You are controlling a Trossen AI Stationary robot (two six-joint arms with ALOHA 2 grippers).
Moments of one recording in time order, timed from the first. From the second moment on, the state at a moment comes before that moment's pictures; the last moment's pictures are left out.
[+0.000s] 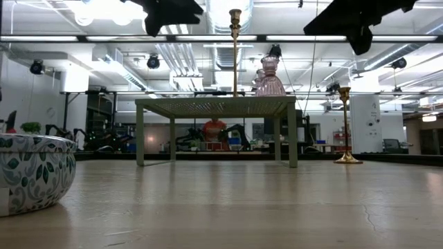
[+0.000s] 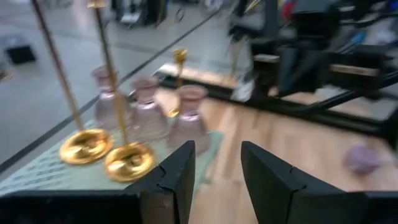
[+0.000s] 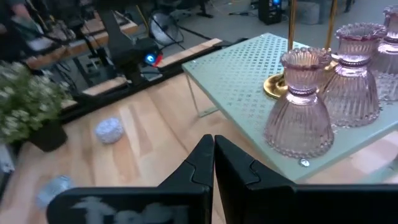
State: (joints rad) left arm -0.04 1.13 0.93 -0.03 -0.32 -0.17; right arm 0.42 0.99 0.62 -0.02 0.76 0.56
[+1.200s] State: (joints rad) left arm -0.29 0.98 0.42 0.71 -0.31 -0.13; right arm 0.30 1.00 0.58 -0.95 1.17 1.43
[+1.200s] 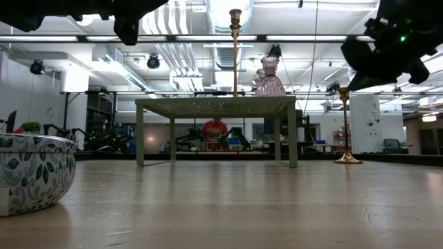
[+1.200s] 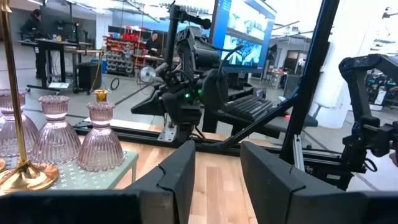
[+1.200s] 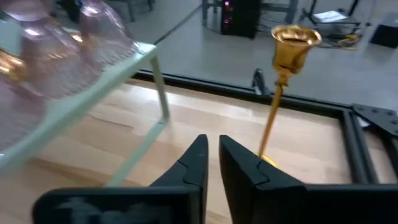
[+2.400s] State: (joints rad) left arm -0.29 0.98 0.42 0.70 -0.31 -0.10; right arm -0.06 1.18 0.50 -0.74 1.24 1.23
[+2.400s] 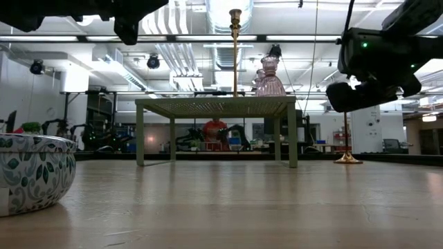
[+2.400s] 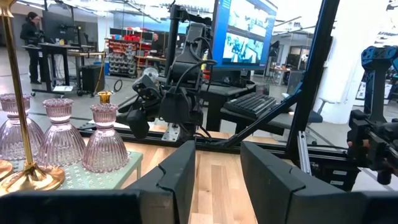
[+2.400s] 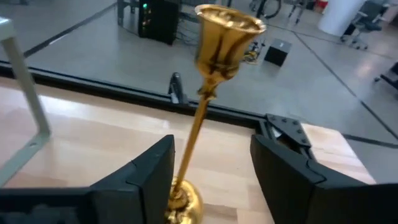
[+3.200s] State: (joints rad) left arm -0.29 0.98 0.42 0.70 -0.31 -0.09; right arm -0.09 1.17 0.50 -0.74 1.23 1.10
